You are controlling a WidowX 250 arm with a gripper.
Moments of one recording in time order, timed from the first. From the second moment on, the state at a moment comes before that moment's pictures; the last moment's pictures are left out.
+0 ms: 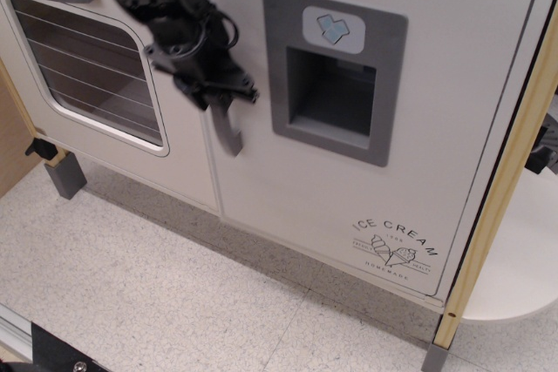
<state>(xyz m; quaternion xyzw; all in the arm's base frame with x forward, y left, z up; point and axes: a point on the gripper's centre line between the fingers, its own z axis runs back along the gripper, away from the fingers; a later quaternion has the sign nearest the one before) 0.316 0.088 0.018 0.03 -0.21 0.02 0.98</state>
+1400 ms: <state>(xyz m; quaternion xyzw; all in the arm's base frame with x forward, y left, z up) 0.215 0.142 0.041 -0.05 -0.09 0.24 0.97</state>
